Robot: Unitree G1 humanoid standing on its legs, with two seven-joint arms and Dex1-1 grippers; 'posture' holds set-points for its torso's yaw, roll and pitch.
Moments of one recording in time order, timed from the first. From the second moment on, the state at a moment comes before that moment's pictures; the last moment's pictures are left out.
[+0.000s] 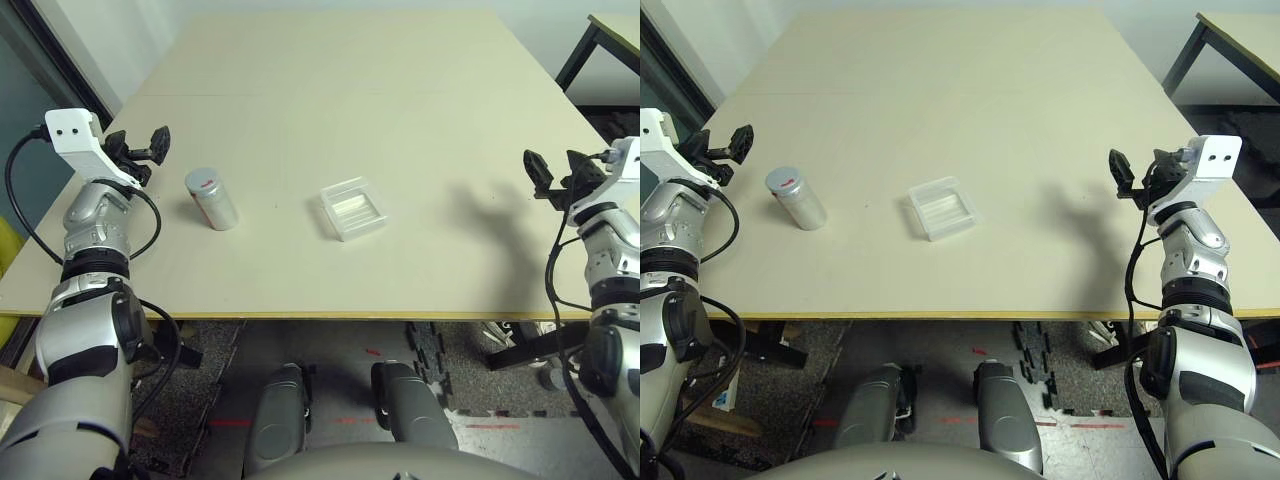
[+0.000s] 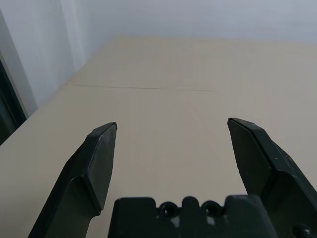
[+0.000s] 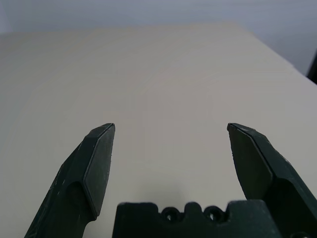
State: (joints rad) left arm -0.85 0.62 0.39 1.12 -0.30 -0.17 -0.54; right arm -0.66 -0.58 -0.40 0.96 0.35 -0.18 0.67
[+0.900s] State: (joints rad) left arm -0.62 0.70 0.47 0.71 -0.48 0.11 -0.80; right arm -0.50 -0.57 -0.07 0.40 0.43 0.11 1.40
